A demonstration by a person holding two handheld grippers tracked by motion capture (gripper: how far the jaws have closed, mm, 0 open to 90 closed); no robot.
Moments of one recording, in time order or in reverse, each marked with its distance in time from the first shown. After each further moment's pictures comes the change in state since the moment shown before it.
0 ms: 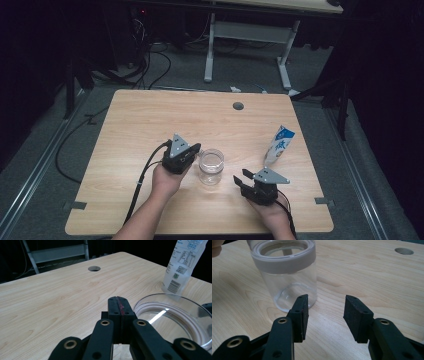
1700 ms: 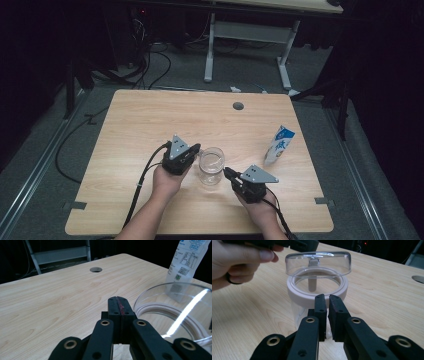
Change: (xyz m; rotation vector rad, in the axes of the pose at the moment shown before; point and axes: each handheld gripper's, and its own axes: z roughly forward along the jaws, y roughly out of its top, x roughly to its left) left arm -0.001 -0.004 0.001 -0.015 0.015 -0.010; right arm 0.029 0.027 0.009 -0.091 0.061 -0.072
